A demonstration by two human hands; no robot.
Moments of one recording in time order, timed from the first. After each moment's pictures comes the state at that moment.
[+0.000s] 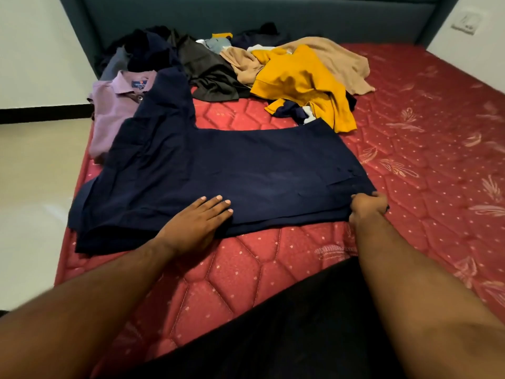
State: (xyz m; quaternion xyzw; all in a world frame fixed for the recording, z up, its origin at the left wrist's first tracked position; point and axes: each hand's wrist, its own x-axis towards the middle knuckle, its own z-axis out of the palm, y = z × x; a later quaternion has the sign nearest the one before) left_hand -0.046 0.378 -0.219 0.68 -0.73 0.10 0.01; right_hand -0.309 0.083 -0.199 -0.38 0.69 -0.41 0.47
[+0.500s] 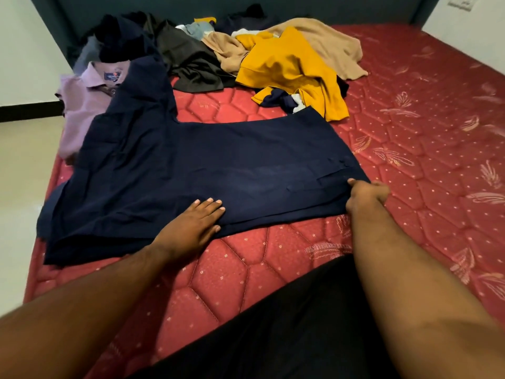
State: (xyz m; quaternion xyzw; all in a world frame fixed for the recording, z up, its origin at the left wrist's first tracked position) left_hand -0.063 0.350 -0.243 0.73 -0.68 -0.05 0.09; right_hand -0.315 0.059 -0.196 -0.19 0.66 -0.50 0.53
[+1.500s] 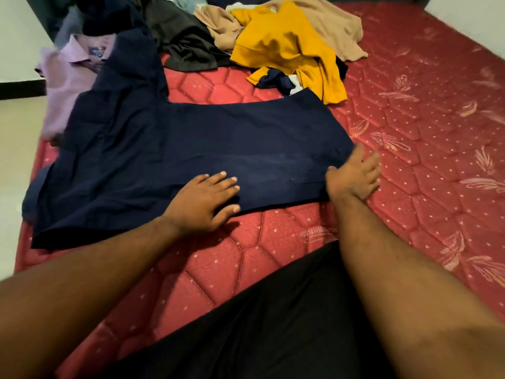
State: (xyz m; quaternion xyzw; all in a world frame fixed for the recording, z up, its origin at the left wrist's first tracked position) left_hand -0.085 0.324 -0.211 0.69 -0.71 0.03 0.09; right_hand -0.301 0.105 -0.186 -0.68 0.70 -0.20 0.11
